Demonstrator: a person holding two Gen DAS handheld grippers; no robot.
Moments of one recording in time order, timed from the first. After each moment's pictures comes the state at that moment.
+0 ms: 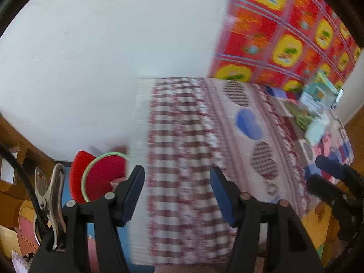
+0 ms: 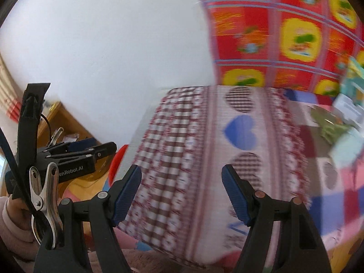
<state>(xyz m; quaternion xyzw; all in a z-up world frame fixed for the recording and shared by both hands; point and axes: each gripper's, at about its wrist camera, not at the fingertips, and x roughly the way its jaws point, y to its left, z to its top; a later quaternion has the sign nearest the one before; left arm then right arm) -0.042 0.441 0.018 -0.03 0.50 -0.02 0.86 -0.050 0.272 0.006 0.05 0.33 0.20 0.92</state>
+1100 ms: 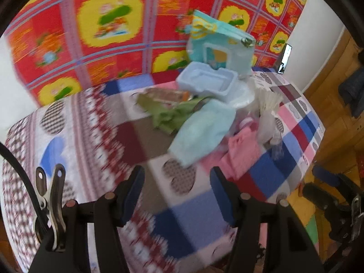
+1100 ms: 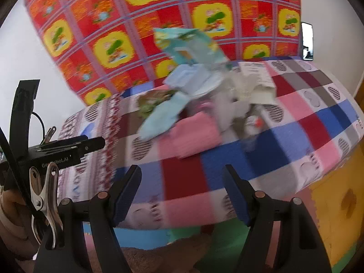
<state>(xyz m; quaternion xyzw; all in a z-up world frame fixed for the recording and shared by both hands) 0.029 0.094 -0.008 0.02 0.51 -0.17 0.84 -0.089 -0.077 -0.036 0.13 0.34 0.03 0.93</state>
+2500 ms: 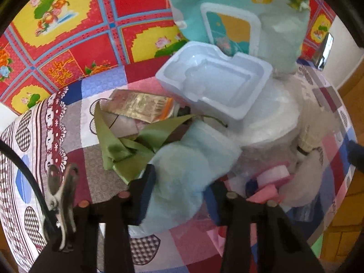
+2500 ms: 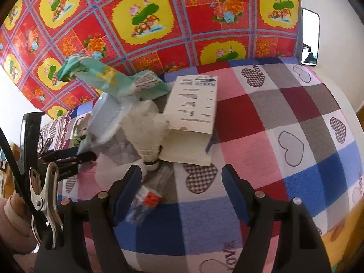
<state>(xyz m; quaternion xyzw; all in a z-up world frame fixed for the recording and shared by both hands) 0.118 0.003 -0.074 0.04 0.56 -0.07 0.82 0.036 -0.253 -0.044 0.12 0.39 0.07 0.91</state>
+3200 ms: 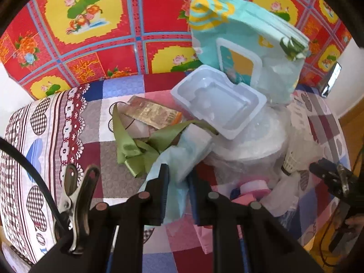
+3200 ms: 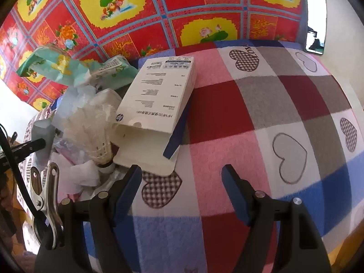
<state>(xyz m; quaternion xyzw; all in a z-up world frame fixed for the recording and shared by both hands) 0.108 0.005 -0.038 -0.01 0.55 -0.02 0.83 0.083 -0.281 -0.085 0.10 0.42 0.07 0.90</state>
